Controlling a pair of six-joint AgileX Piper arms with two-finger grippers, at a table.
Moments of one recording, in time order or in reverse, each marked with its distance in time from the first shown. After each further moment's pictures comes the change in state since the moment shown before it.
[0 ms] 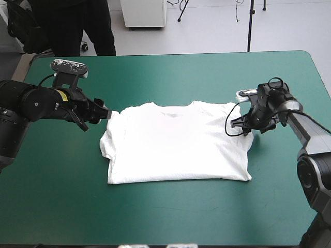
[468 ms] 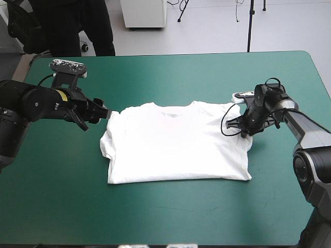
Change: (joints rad) left arm 0.000 0.001 0.000 0.007 0.001 -0.008; right arm -0.001 0.056 -0.006 0.080 -0.004 -0.033
